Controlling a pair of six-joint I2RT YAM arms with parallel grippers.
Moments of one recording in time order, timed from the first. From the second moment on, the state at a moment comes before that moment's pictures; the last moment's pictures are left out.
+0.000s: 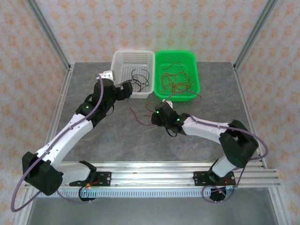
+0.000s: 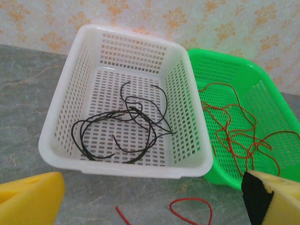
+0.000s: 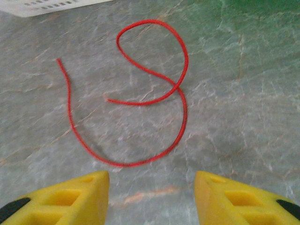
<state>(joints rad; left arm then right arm) -0.40 1.18 1.04 -0.30 -0.25 -0.47 0.80 1.59 0.93 -0.21 0.19 0.77</state>
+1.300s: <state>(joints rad) -0.40 1.01 0.94 -0.33 -0.24 -0.52 0.78 2.01 1.10 0.04 0.56 0.77</state>
